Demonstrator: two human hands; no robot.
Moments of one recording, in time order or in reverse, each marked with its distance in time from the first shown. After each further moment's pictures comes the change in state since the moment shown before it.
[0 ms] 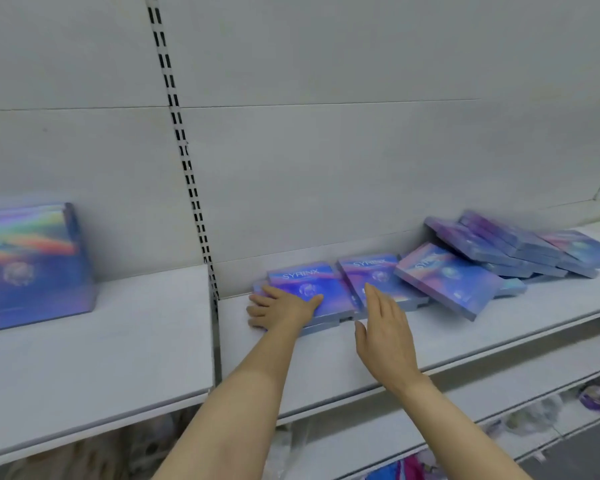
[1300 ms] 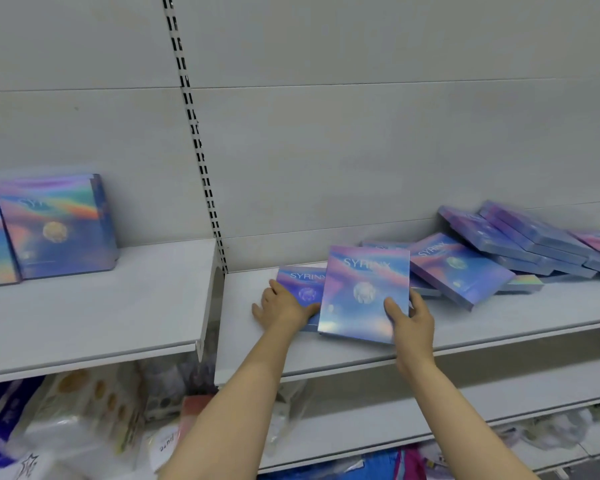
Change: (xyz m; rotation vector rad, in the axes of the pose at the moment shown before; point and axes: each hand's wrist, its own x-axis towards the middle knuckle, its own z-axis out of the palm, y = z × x) left_hand -0.024 -0.032 0.037 -0.046 0.140 0.083; right_hand -0.013 0.050 -0.008 1.265 0.063 0.695
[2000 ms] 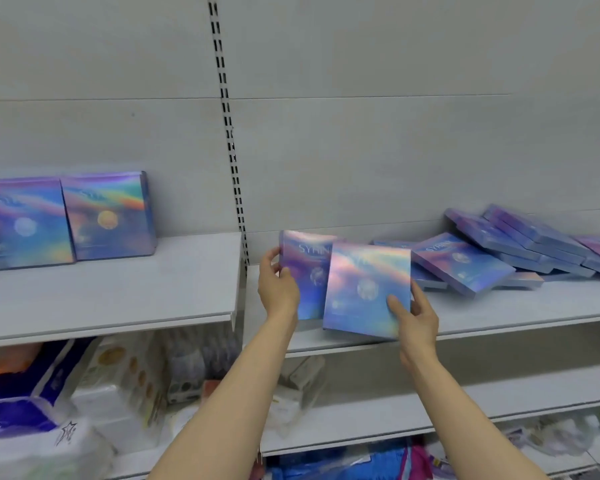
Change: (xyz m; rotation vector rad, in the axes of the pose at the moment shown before) left_hand -0.065 -0.020 -0.060 -1.154 0.333 0.099; right_hand -0.053 -0.022 0.004 0.055 -0.029 -0.020
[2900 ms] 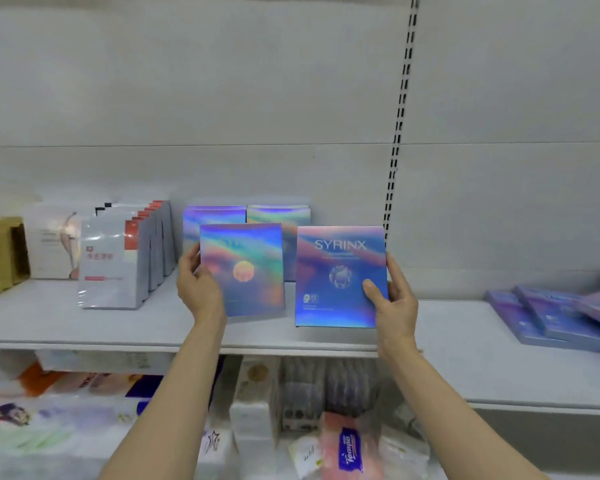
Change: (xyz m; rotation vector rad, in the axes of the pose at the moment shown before) left_hand 0.182 0.076 -0.370 -0.149 0.483 0.306; right_hand -0.143 -0.021 0.311 0.221 -0.326 -0.128
